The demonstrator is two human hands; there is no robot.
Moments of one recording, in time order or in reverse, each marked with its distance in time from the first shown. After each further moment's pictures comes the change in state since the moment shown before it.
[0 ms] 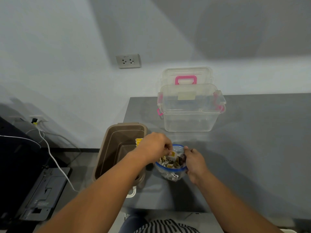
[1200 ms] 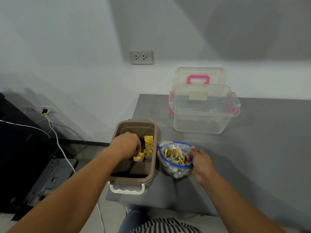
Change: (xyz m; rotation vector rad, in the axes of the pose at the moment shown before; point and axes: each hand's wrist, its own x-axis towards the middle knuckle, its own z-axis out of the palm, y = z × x) left_hand -0.042 -0.102 -0.013 0.099 -0.128 -0.413; right_hand -0.011 -0.009 0.012 0.060 -0.031 0.047
